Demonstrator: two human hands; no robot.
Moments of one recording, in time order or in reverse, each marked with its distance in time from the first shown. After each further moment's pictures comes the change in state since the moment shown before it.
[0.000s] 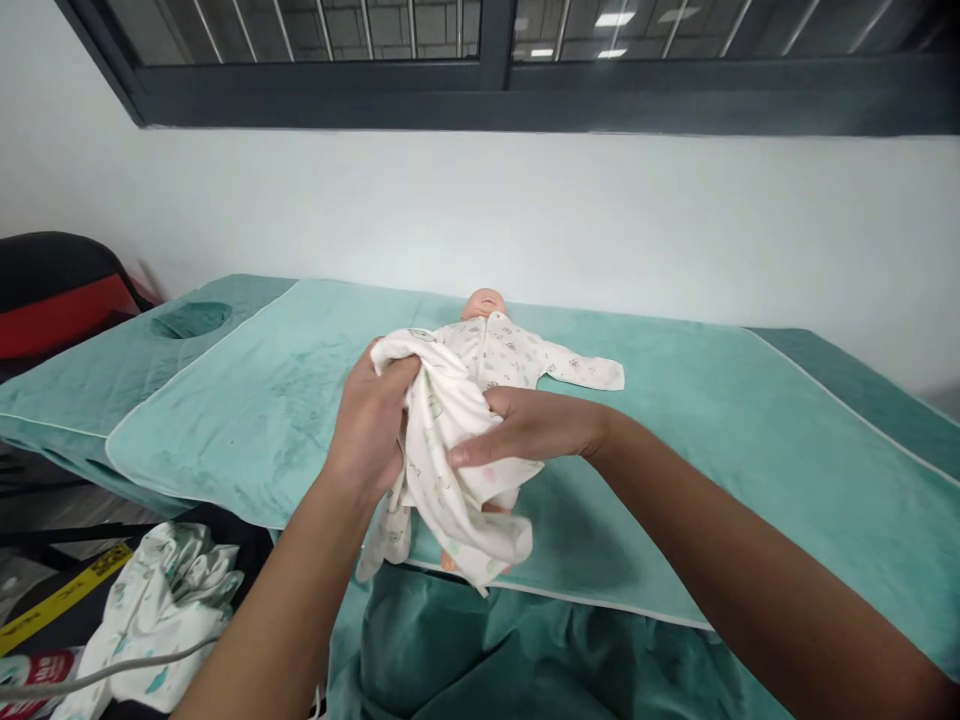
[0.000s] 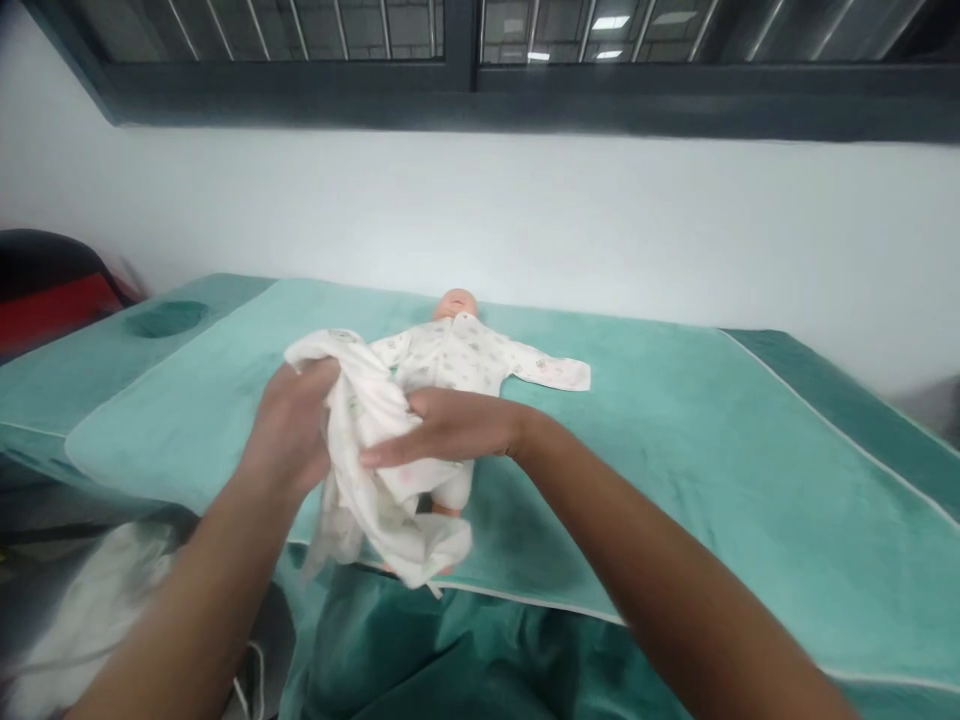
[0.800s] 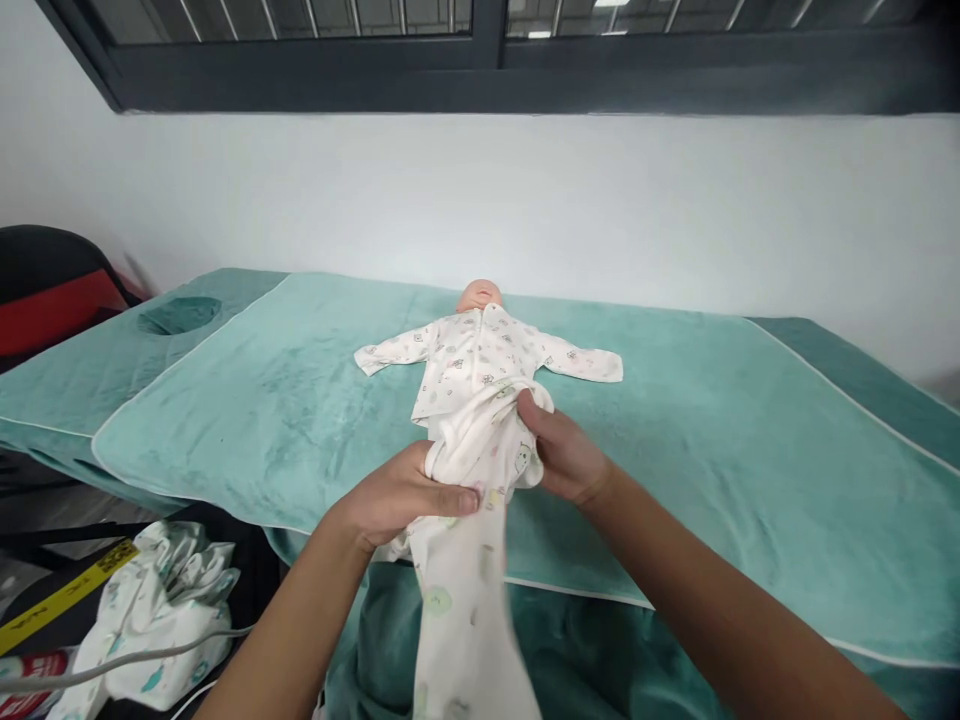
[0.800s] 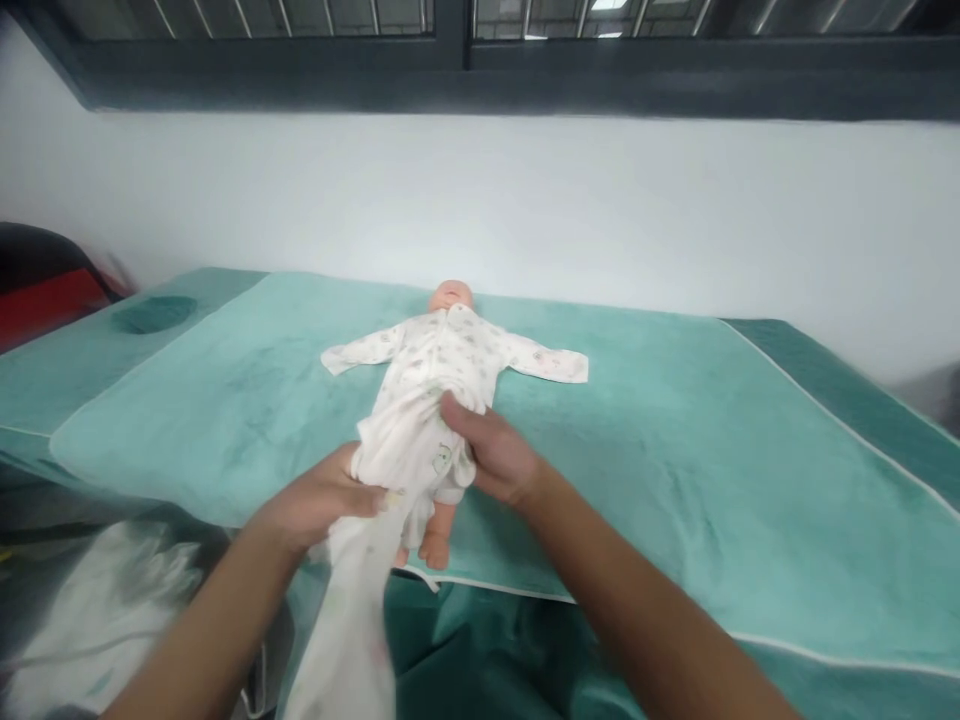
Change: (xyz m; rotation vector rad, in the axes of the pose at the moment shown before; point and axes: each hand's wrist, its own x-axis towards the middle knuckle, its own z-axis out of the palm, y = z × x) left_hand -0.032 -0.050 -0.033 0.005 -0.571 -0.619; right_hand -0.003 0.074 0.028 0.847 0.413 -0.254
